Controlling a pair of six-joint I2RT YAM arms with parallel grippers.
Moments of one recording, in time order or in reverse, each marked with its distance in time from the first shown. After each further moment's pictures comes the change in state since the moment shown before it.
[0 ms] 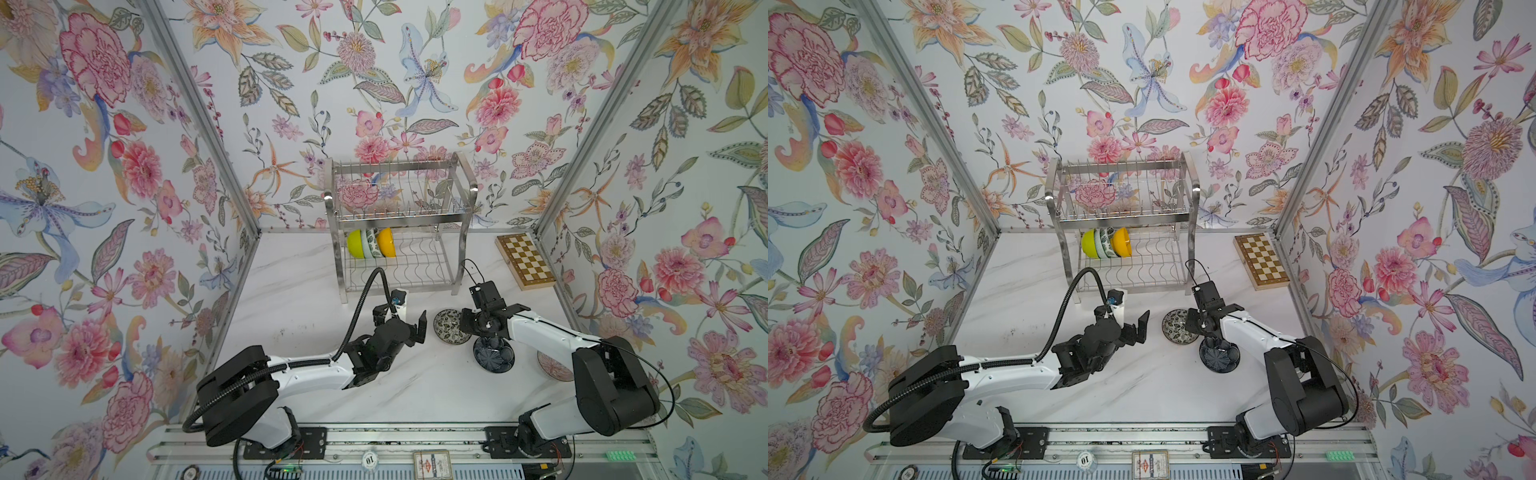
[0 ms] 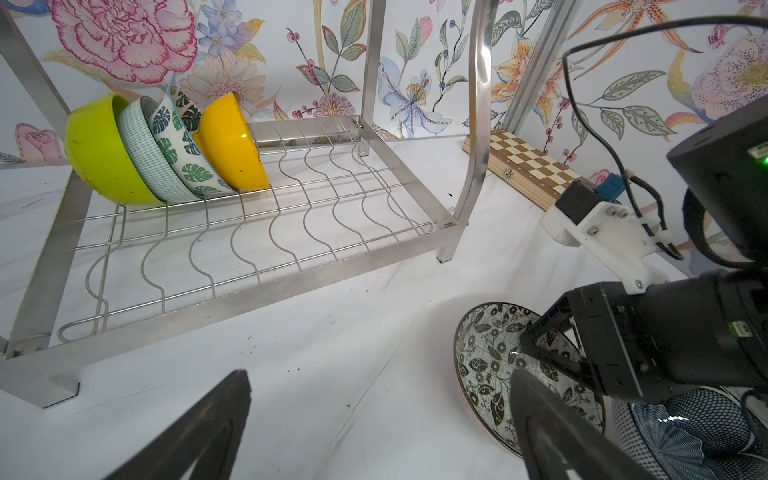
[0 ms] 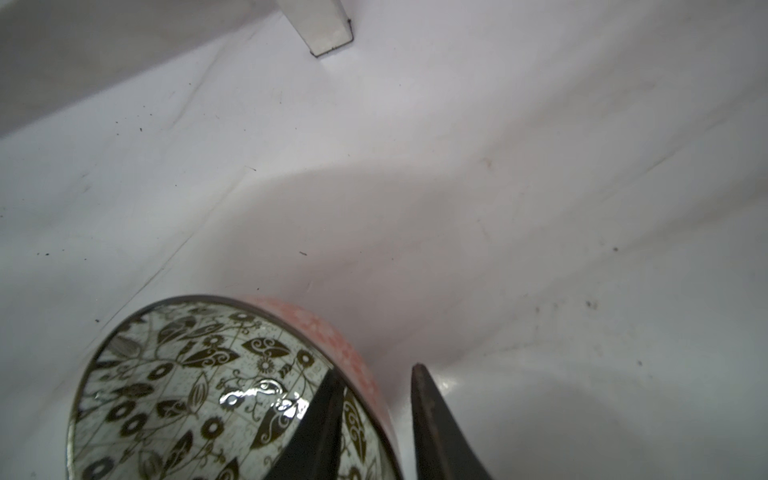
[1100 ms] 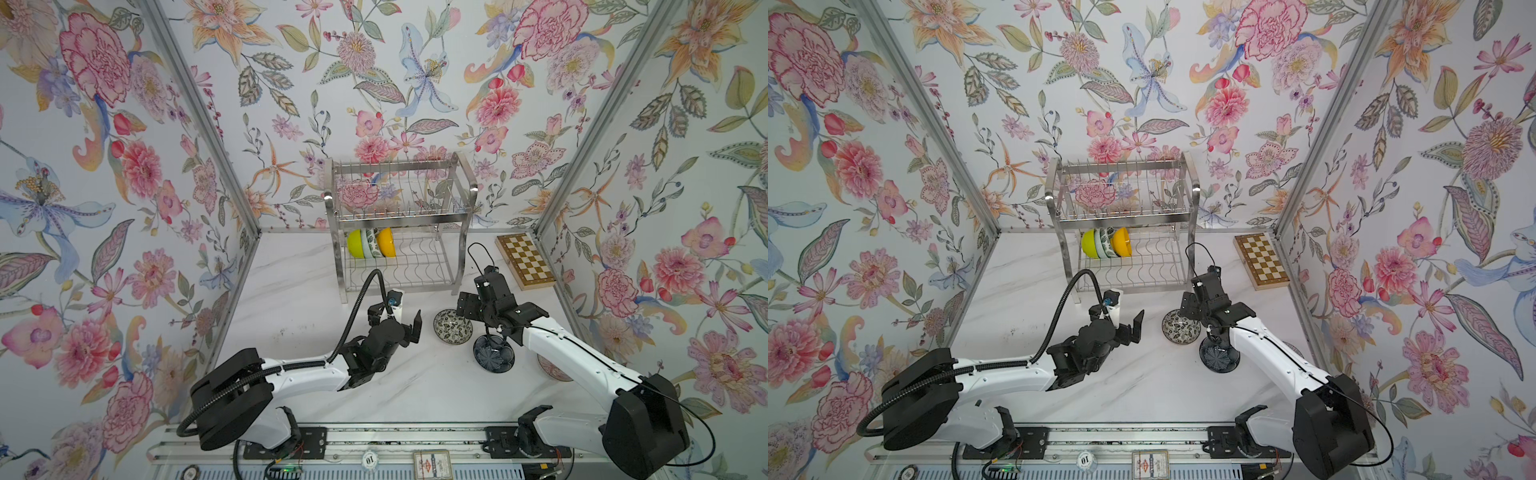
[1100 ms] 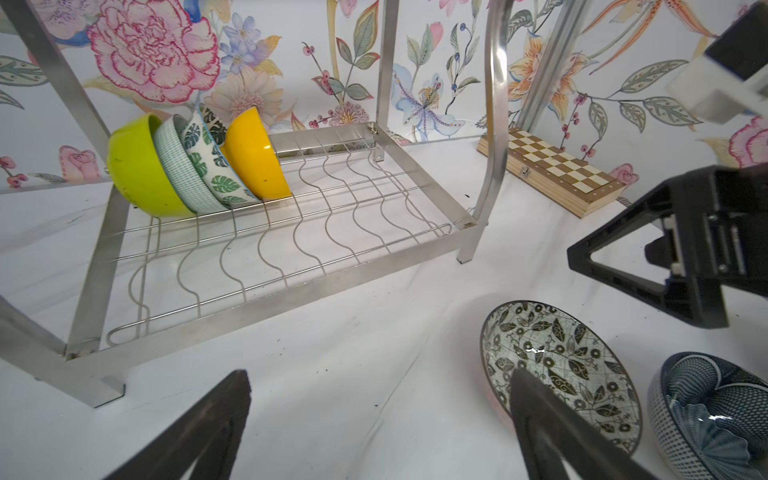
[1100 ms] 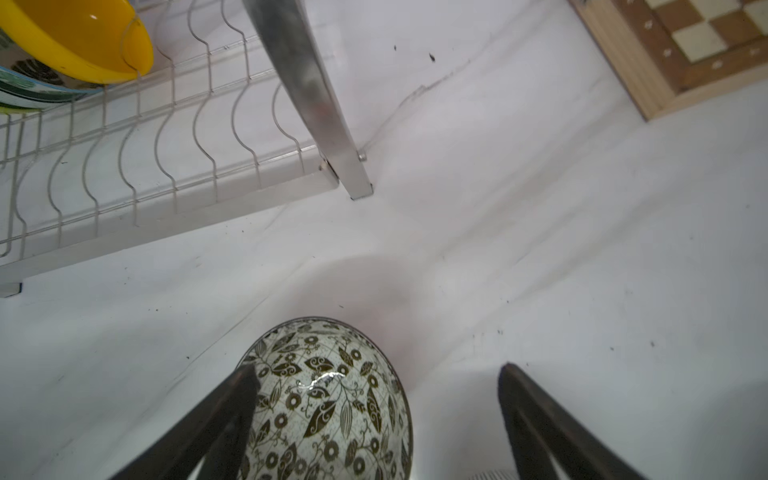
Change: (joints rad) left arm 0.009 -0.025 -0.029 0.025 -0.014 0.063; right arm 0.071 -0.212 0.075 -0.103 0.207 0.008
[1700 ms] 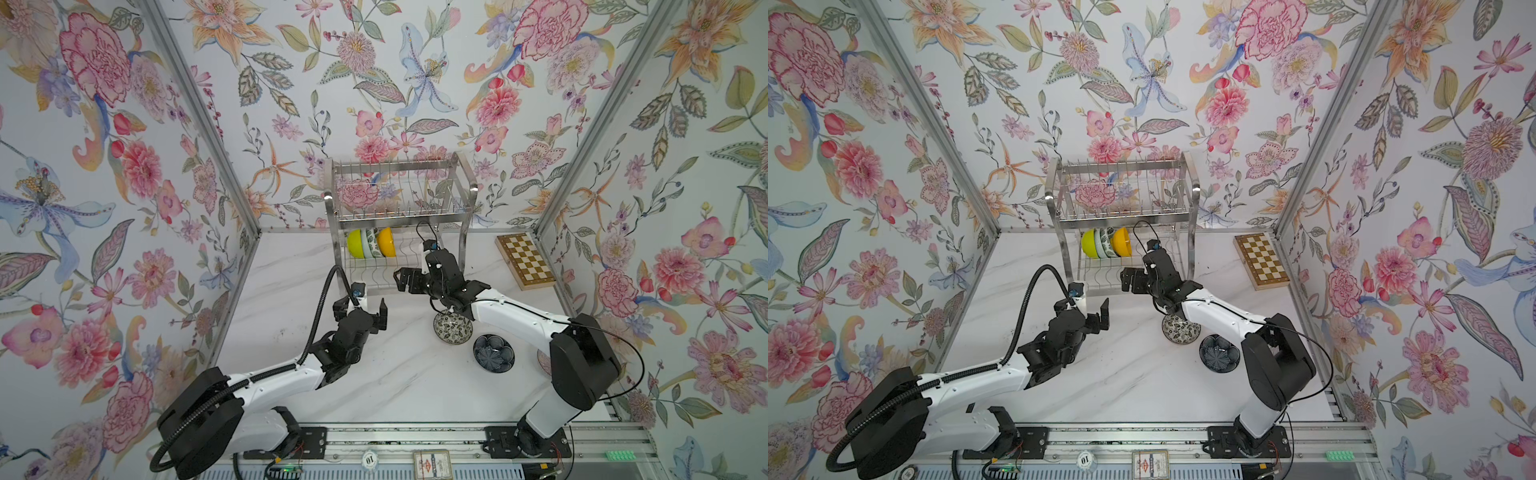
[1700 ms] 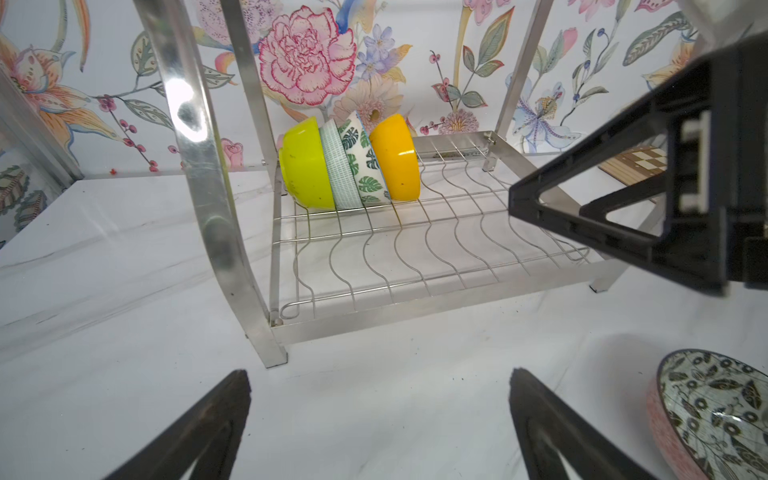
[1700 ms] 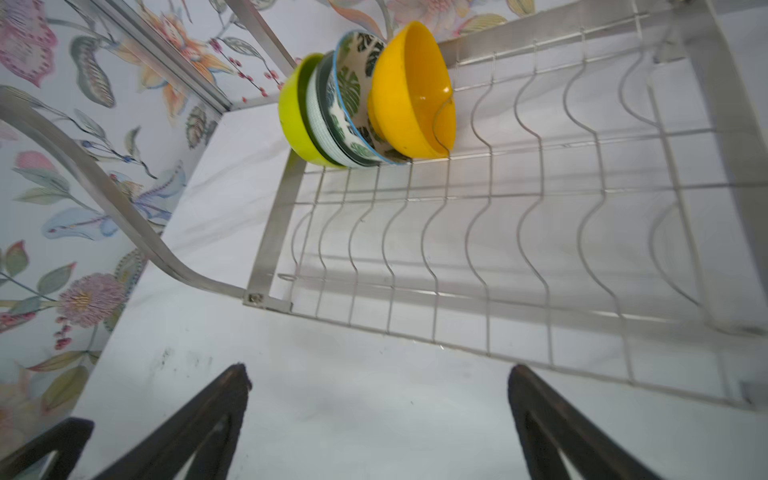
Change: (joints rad) left arm 0.198 -0.196 -0.135 -0.083 -0.032 0.033; right arm 0.222 0.372 0.307 0.362 -0.153 0.002
